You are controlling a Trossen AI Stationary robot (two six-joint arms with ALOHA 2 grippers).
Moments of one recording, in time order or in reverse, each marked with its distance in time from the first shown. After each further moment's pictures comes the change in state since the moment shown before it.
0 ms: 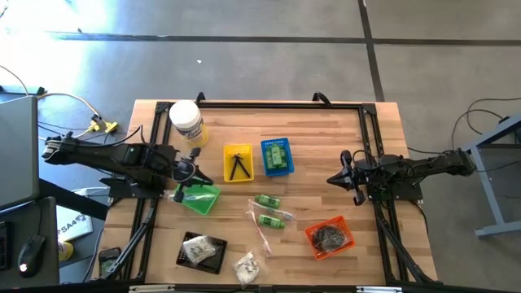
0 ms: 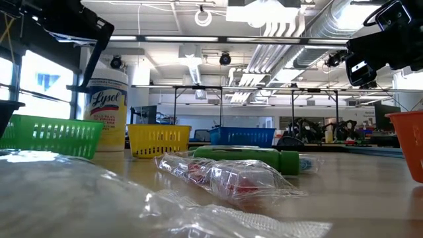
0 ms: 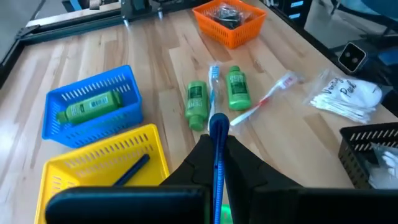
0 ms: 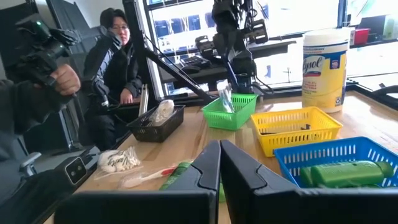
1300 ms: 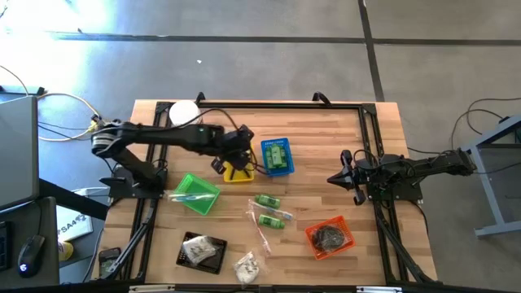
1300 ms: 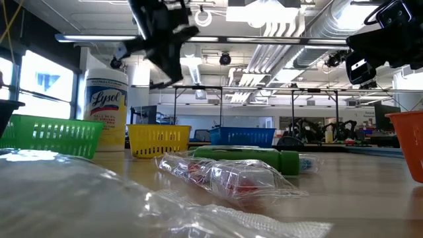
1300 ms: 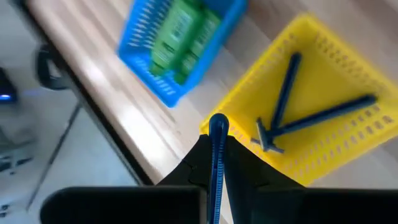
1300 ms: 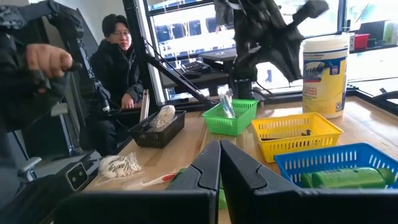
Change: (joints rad) left arm 0.190 0.885 0.759 -0.452 -0.367 0.798; right arm 0.000 0.000 0.000 0.022 0.000 0.000
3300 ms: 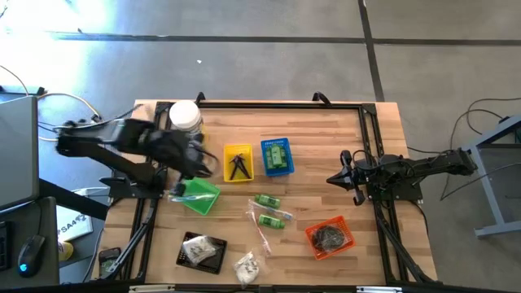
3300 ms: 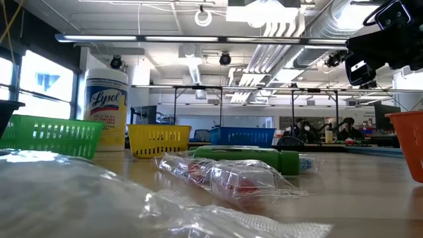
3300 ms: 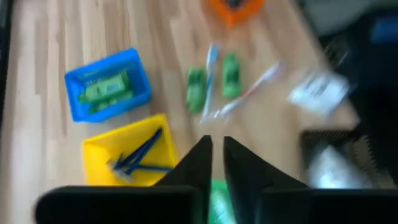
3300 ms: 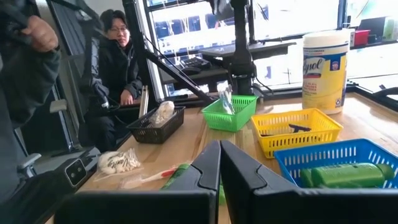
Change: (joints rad) left arm -0.238 -0.392 0.133 -0.309 0.285 -0.877; right arm 0.000 0.016 0.000 0.000 0.000 0.000
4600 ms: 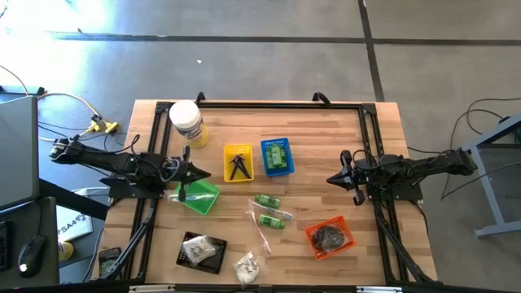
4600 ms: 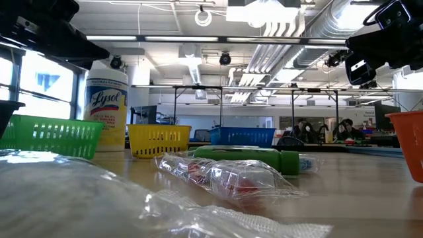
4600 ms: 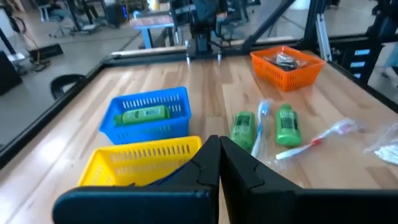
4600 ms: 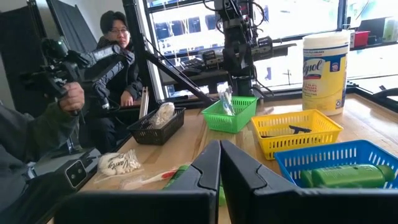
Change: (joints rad) left arm -0.050 -0.764 -1.225 1.103 -0.233 -0.039; right arm 0.000 0.000 0.000 0.004 0.000 0.000
